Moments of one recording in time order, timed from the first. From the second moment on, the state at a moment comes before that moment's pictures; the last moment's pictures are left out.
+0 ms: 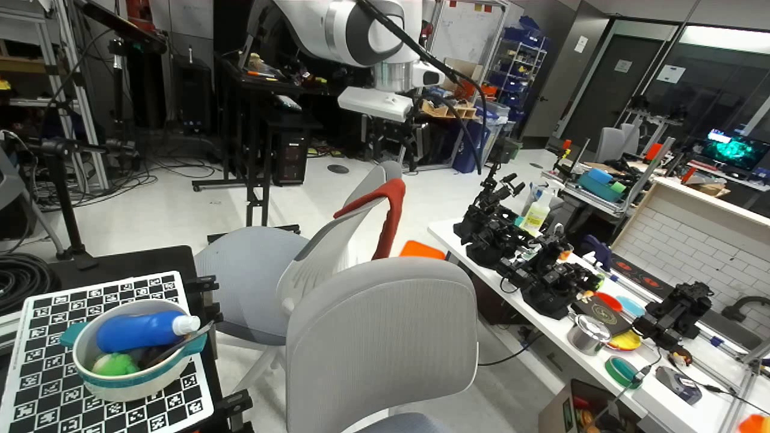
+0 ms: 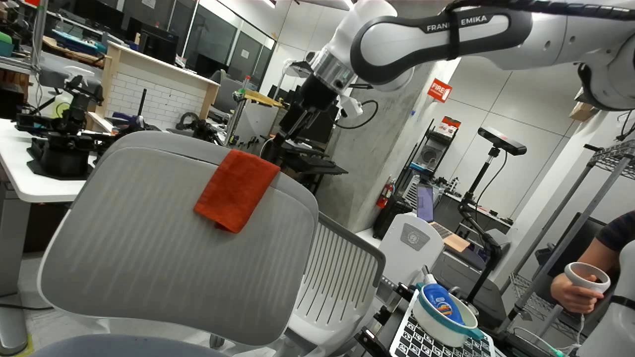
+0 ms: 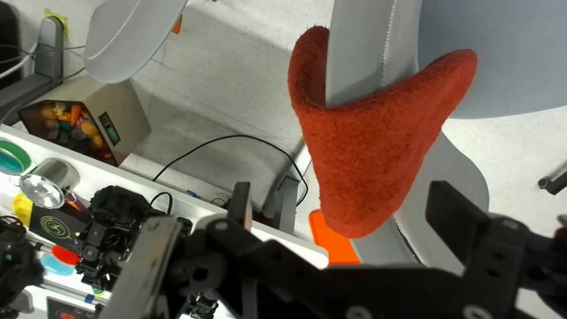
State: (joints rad) arm 0.13 0.41 0.08 -1.70 -0.13 2.40 -0.20
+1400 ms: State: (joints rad) arm 0.13 0.71 0.13 -1.39 -0.11 2.34 -0.21
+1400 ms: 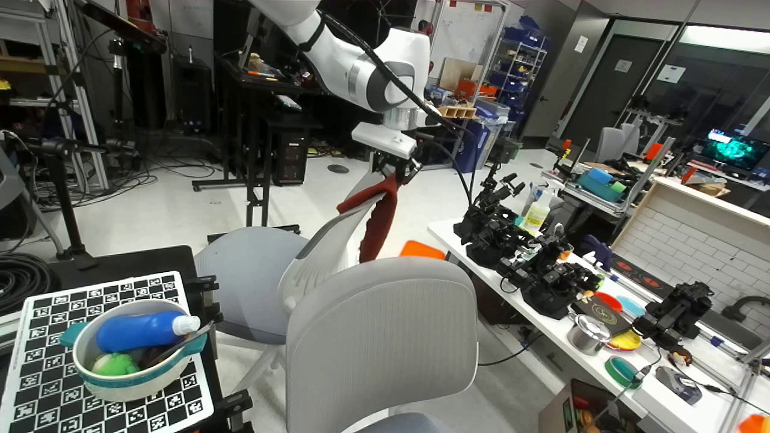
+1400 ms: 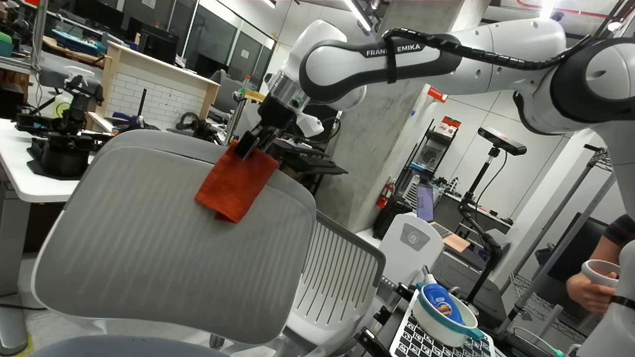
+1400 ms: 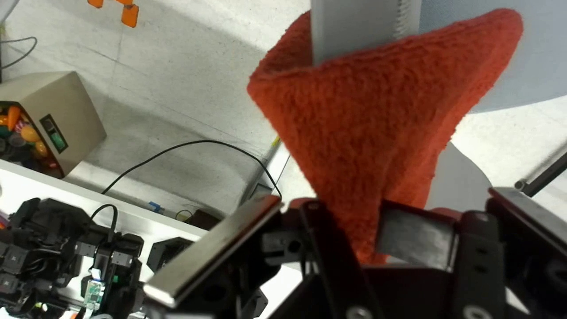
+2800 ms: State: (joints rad) arm 0.11 0.20 0.03 -1.65 -0.19 2.33 -0.01
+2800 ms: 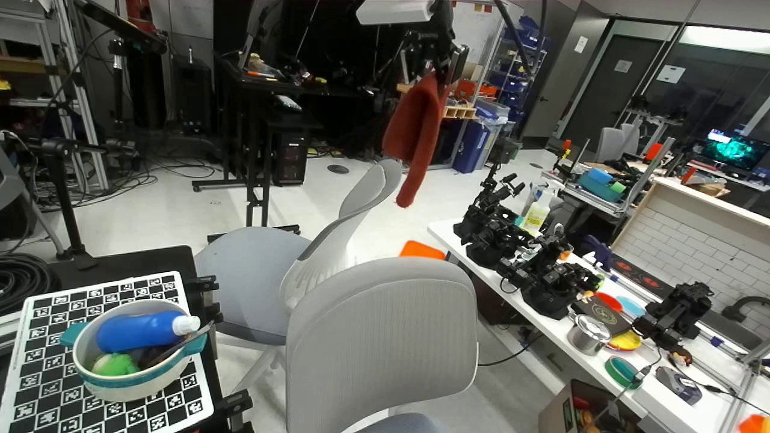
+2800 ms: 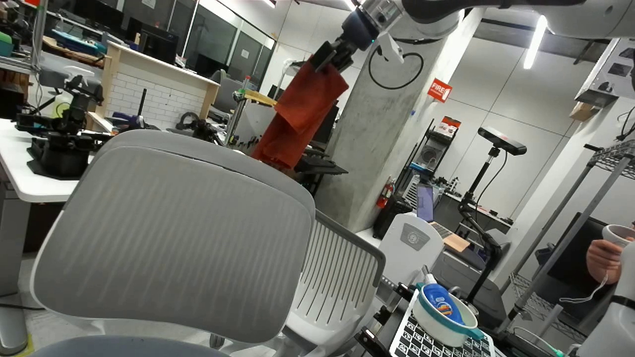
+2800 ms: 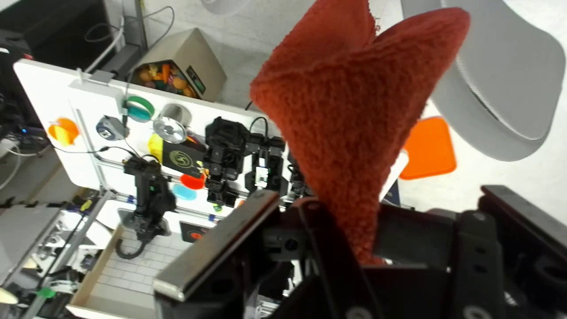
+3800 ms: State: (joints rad) arm -0.03 -0.01 -0.04 -2.01 -0.21 2.34 0.10
